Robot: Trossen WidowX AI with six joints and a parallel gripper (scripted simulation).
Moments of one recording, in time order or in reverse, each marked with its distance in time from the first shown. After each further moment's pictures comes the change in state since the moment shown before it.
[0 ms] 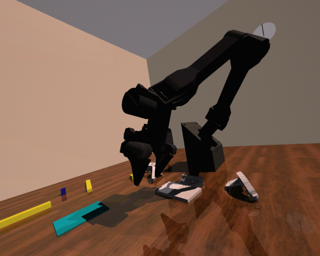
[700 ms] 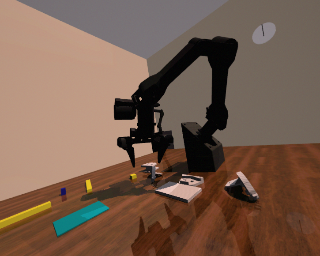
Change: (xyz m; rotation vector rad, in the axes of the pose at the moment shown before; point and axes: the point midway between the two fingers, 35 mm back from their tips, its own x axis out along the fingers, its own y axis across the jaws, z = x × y) arm -0.012 -0.082 0.072 0.595 0.091 -0.193
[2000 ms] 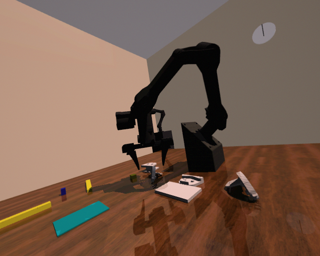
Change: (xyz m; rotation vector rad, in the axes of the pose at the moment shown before) arm 0.023 -0.026 0.037 0.324 0.092 -0.103
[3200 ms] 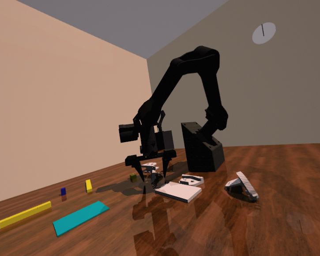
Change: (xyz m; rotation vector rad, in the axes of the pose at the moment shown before) arm 0.047 -0.005 0.002 0.004 0.004 -0.011
